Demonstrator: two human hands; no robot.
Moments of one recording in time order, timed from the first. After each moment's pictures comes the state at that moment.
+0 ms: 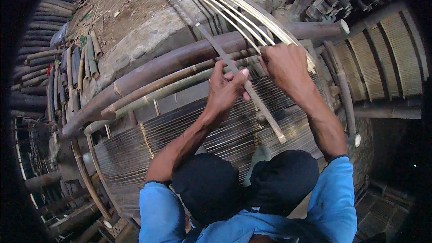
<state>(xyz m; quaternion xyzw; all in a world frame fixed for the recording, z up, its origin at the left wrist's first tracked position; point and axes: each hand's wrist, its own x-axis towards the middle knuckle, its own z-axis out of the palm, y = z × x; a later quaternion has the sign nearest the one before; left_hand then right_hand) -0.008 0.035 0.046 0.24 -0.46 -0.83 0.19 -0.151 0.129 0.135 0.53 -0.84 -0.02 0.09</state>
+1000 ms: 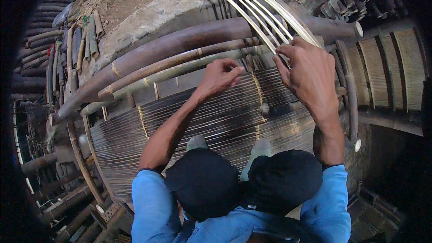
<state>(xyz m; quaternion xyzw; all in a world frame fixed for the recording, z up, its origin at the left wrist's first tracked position) 0.003 -0.017 -0.022 0.23 -0.73 -0.64 0.04 -0.131 0.153 0.156 0.53 -0.84 0.06 0.06</state>
